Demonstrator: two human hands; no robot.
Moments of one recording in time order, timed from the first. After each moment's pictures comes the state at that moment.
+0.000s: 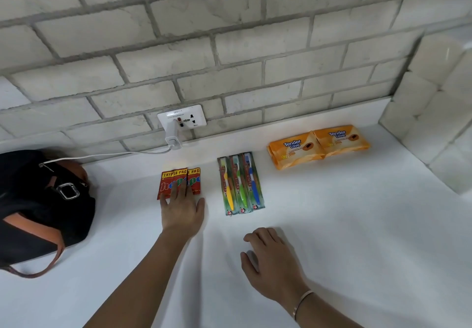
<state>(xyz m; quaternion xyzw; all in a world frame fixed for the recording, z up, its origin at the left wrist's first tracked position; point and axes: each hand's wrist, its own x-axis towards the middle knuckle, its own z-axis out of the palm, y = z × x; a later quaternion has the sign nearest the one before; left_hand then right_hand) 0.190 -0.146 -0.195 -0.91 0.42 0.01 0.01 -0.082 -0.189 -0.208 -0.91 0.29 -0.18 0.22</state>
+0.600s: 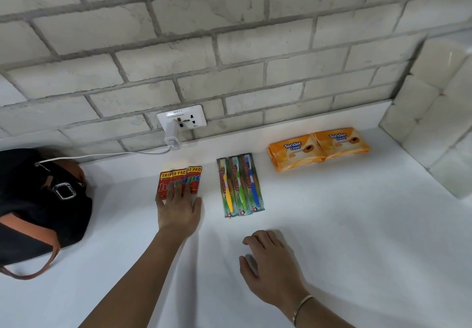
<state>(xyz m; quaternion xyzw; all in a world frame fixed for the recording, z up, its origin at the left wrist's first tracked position) 0.204 -0.147 -0.207 -0.91 0.42 0.00 0.01 -0.082 -0.189 -0.205 -0.92 0.29 -0.18 0.20</state>
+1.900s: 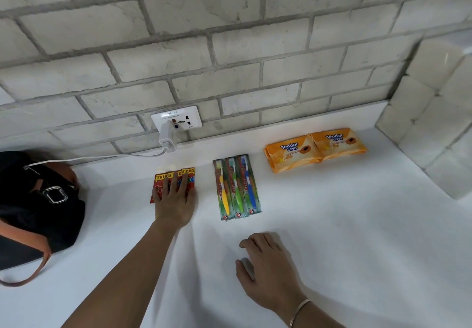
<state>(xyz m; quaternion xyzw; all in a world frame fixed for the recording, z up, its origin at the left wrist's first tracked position) 0.243 -0.168 -0.233 -0.90 0.43 0.03 0.00 -0.082 -0.190 -0.206 -0.92 0.29 -0.19 0.19</state>
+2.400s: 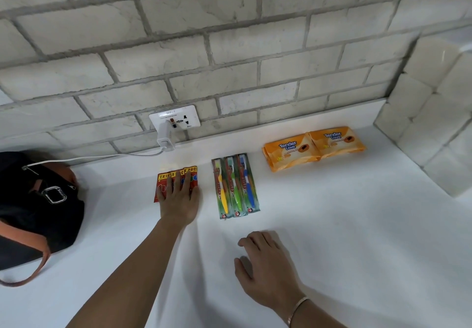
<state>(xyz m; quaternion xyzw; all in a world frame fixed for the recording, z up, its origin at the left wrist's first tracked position) 0.233 -0.180 -0.235 -0.90 0.42 0.05 0.00 -0.083 -0.189 -0.202 -0.92 0.29 -0.19 0.20</state>
